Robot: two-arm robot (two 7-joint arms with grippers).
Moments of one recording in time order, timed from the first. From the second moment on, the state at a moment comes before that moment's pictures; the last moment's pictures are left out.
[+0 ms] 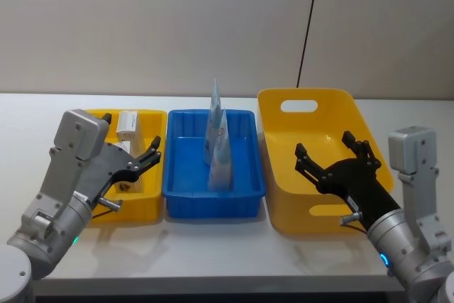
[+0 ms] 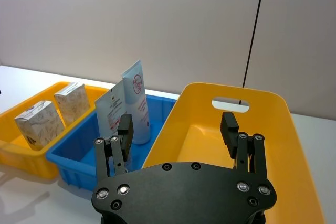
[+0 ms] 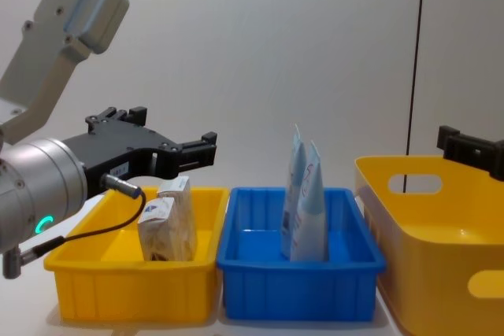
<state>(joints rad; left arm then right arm) -0.24 0.38 0.45 -1.63 -0.20 0.01 -0.01 -0.01 0.34 -0.23 -1.77 0.29 0.03 0.07</state>
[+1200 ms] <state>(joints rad) -0.23 0.38 0.43 -1.64 -0.22 0.14 -0.01 -0.01 0.34 -0.23 -1.77 0.29 0.03 0.07</state>
